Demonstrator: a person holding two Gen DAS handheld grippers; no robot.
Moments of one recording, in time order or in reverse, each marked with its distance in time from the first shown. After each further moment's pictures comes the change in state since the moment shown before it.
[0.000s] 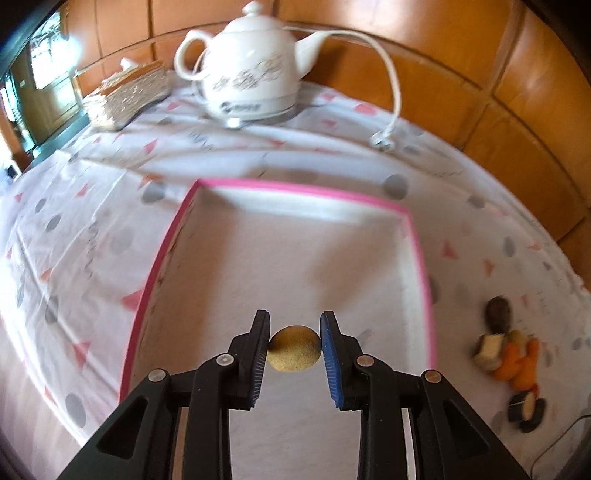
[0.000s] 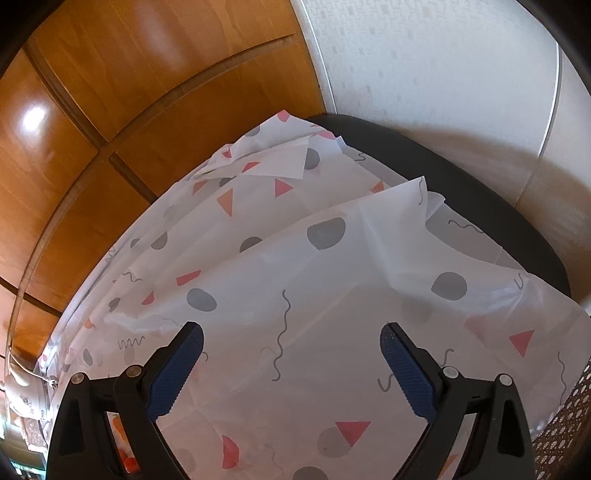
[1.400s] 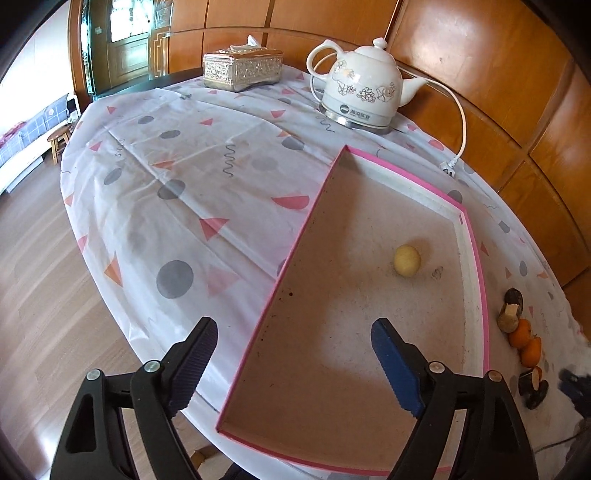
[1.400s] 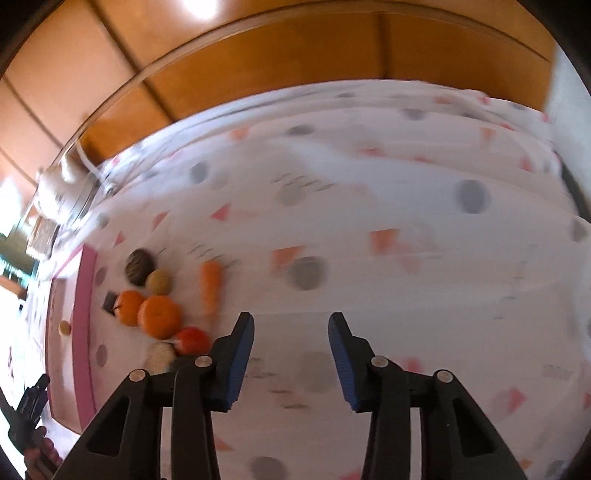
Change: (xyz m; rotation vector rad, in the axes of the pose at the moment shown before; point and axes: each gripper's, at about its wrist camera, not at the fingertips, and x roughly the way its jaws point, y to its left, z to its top) left arm -0.070 0.087 -0.099 -0.262 -0.089 0.055; right arm 0.017 0.159 -0.119 -0.629 0.274 0.282
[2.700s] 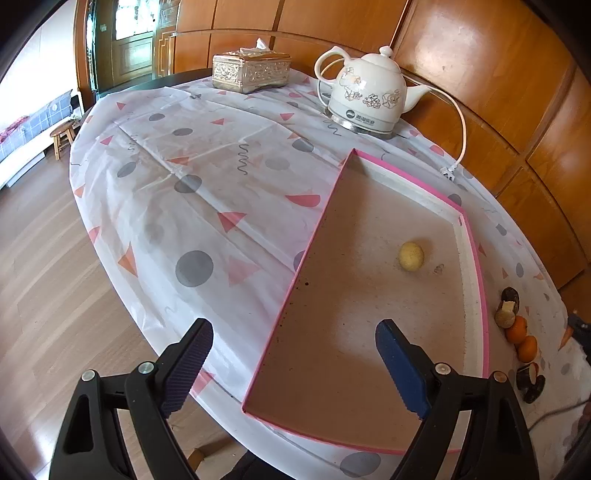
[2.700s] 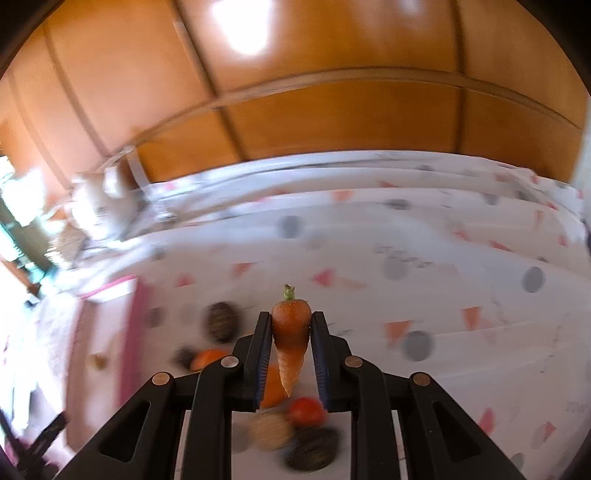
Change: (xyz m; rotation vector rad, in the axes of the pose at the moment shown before) left arm -0.013 0.013 -0.009 -0.024 -0.011 -0.013; right arm -0.020 0.092 0.016 -0.107 -0.193 0.075
